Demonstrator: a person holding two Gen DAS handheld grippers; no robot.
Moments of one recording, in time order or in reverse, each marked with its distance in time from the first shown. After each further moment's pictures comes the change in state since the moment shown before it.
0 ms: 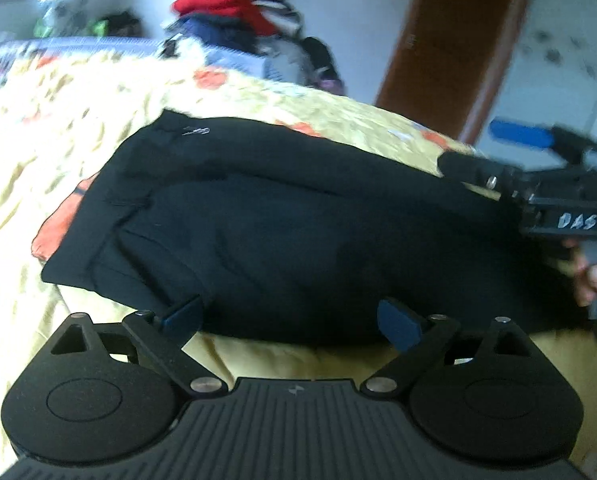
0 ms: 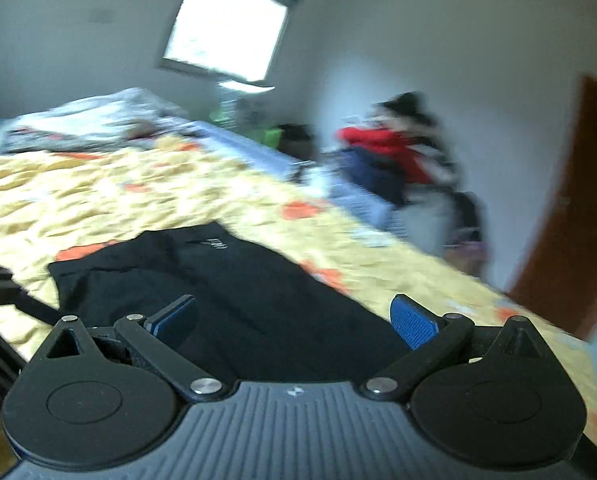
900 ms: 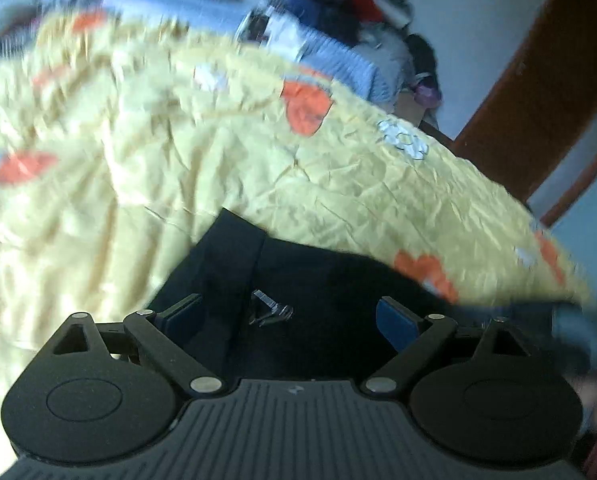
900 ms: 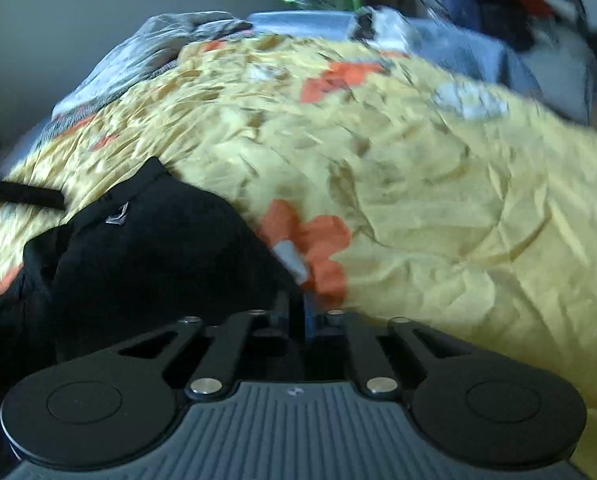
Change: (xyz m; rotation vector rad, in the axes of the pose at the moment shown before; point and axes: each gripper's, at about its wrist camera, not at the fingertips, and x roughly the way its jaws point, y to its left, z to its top) left arm 0.155 0.081 0.211 -0.275 0.121 0.135; right arm 0.278 -0.146 -0.005 0.157 0.377 0.466
